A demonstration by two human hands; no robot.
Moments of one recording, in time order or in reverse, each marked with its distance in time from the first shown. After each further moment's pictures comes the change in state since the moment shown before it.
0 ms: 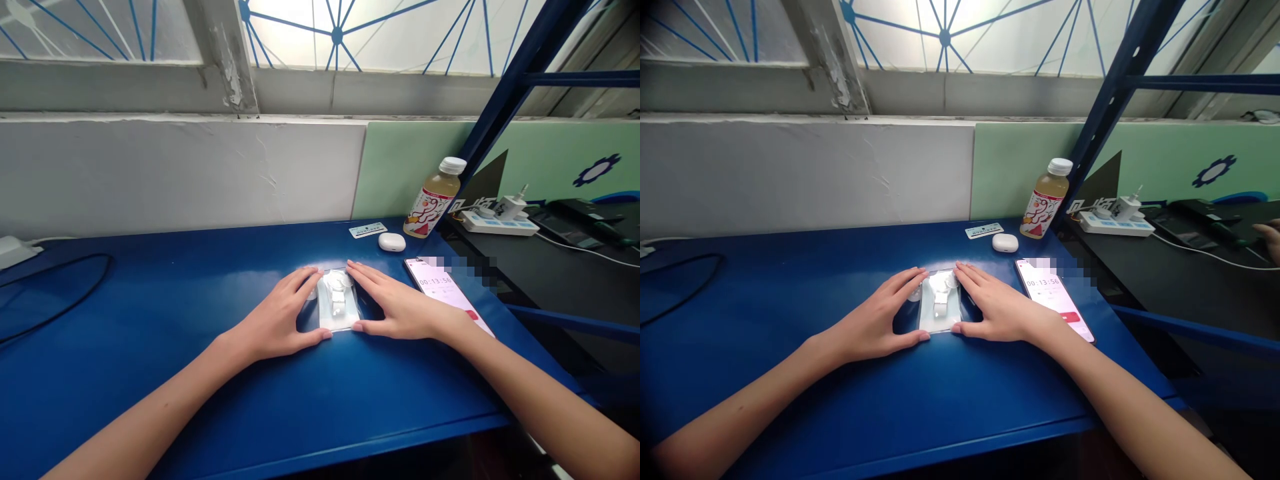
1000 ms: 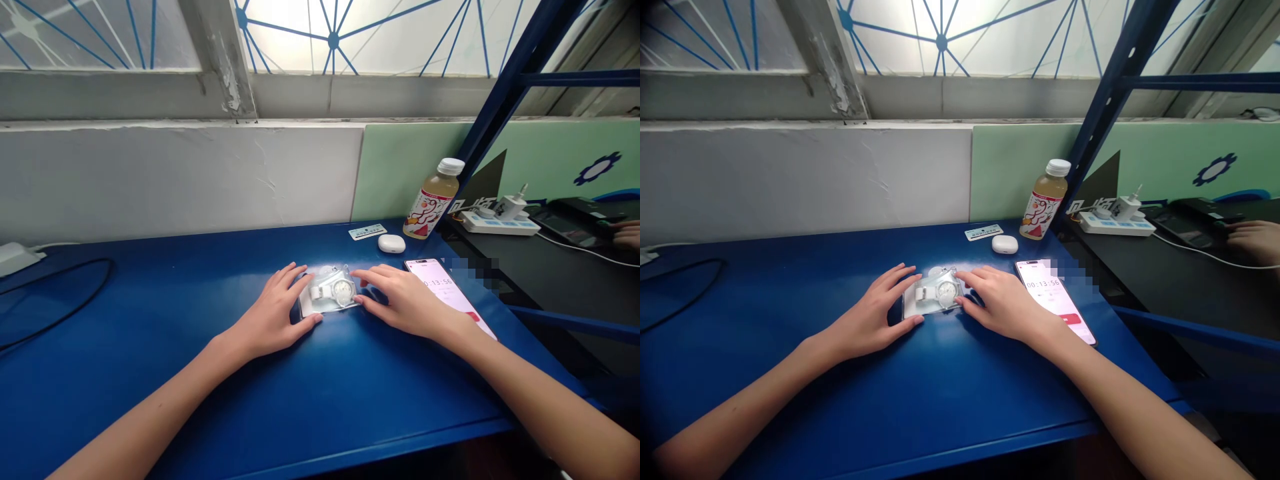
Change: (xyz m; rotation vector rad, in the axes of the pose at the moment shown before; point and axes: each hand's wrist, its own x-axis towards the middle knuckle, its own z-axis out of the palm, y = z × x) left_hand 0.001 -0.009 0.000 0.055 0.022 -0.133; right_hand 0.000 -0.008 -0.005 -0.088 0.326 -0.006
